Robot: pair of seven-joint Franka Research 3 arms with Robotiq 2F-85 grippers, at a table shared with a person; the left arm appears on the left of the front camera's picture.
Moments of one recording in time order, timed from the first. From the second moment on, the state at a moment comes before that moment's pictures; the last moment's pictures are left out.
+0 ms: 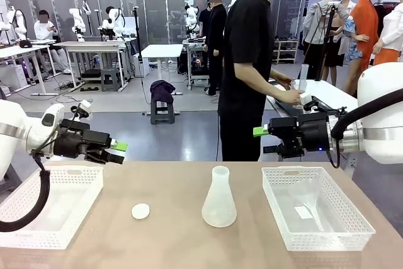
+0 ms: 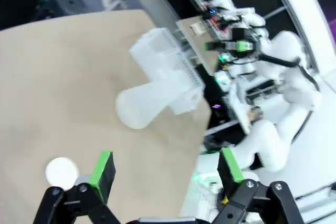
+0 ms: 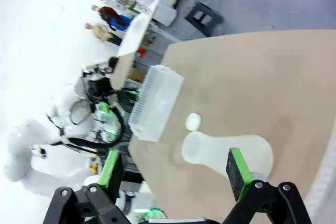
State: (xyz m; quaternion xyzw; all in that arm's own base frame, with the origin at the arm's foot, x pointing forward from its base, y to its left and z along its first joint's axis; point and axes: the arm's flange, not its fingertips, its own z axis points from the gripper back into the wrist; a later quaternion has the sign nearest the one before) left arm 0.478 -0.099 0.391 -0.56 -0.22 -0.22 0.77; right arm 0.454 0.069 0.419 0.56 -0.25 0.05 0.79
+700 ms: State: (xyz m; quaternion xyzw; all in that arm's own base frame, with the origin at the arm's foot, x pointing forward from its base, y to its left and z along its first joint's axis) left arm 0.501 -0.063 0.370 -0.74 -0.15 -0.20 0.62; right arm 0.474 0.070 0.394 0.67 -0.19 0.00 0.71
